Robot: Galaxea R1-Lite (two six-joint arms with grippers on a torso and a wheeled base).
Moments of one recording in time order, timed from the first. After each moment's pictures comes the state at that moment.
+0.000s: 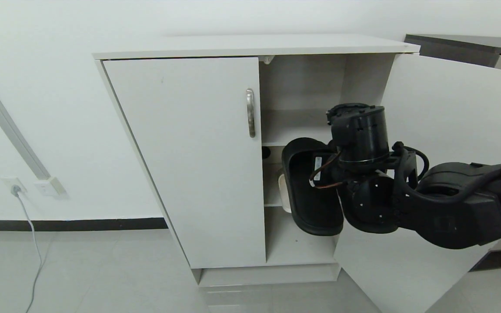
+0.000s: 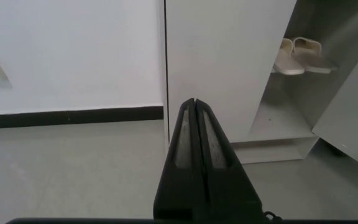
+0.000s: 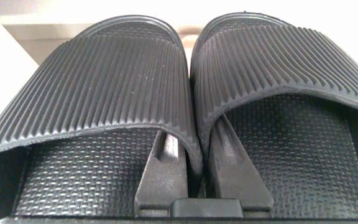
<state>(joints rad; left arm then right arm) 0.00 0.00 0.00 0.00 -0.01 -0.01 0.80 1.86 -1.27 -0.30 -0.79 0.26</state>
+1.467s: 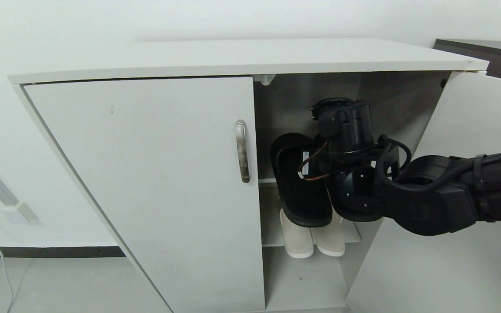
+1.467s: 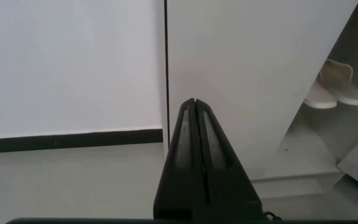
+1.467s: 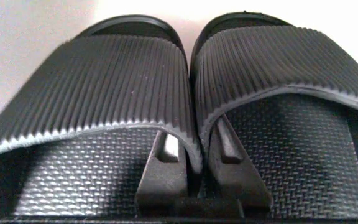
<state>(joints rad) 0.00 0.00 0.00 0.00 -0.01 -0.01 0.78 1.92 -1.37 -0.29 -0.72 0.21</state>
